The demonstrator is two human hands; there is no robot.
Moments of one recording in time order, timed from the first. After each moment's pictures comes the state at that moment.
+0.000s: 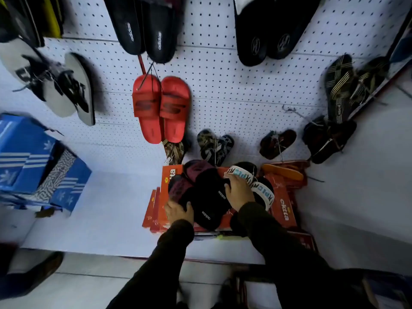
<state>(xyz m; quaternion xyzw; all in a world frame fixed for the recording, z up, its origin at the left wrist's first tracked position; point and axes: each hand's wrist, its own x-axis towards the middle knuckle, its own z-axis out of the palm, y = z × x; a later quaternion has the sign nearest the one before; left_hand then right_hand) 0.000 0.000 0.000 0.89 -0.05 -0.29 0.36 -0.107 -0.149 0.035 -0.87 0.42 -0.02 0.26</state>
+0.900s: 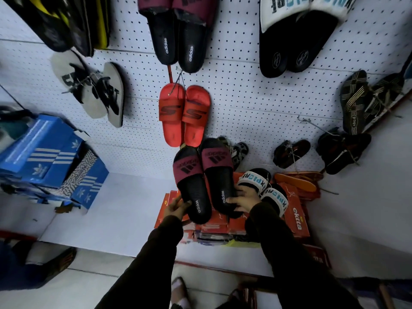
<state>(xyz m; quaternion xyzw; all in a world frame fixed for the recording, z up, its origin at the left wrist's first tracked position) 0.050 0.063 0.037 0.63 0.11 -0.44 0.63 -0.092 -0.121 0.044 -0.53 0.51 -0.04 0.68</state>
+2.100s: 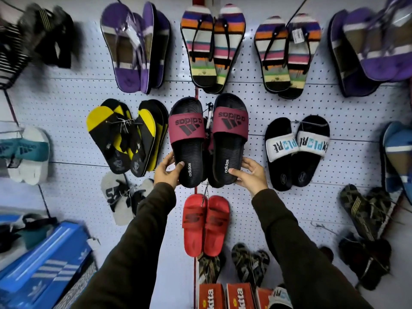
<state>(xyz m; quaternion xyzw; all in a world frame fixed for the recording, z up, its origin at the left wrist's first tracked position) 0.264 -0.004 0.356 0.55 -0.24 -0.14 0.78 0.089 -0.154 0.357 -0.59 0.24 -0.42 0.64</state>
